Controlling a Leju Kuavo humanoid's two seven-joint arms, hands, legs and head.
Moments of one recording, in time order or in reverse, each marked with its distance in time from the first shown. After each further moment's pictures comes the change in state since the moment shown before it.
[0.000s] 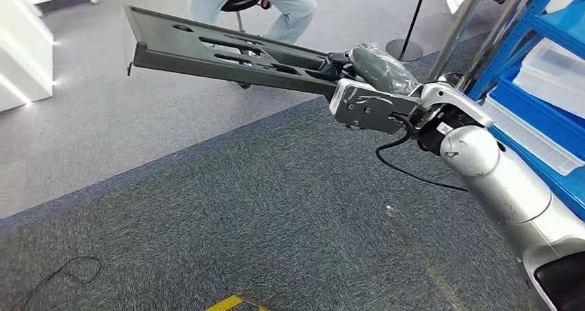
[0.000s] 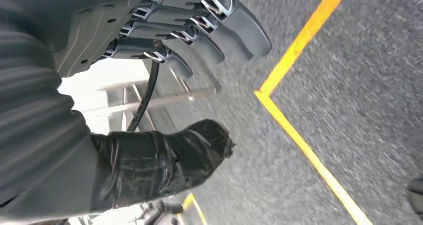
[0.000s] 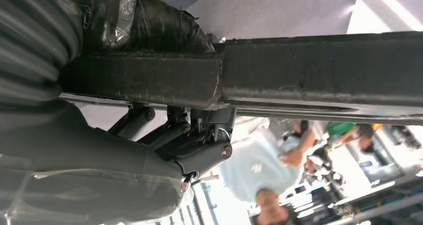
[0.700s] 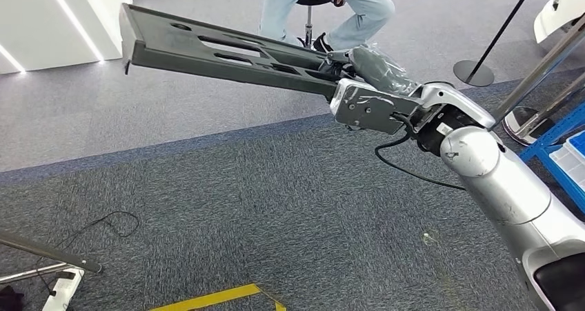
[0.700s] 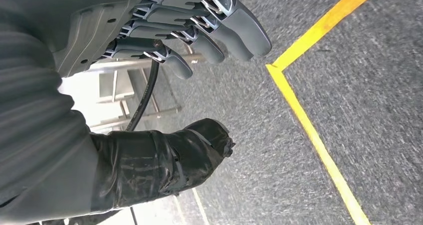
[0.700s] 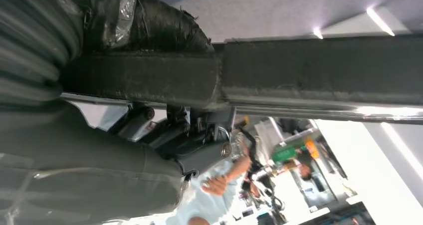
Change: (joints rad) left arm -0.003 0.002 0.000 0.000 0.000 0.001 0.000; right arm 0.002 -0.002 0.001 0.006 0.000 0.000 0.000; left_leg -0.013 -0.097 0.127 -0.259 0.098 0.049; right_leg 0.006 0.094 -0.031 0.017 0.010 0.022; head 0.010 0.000
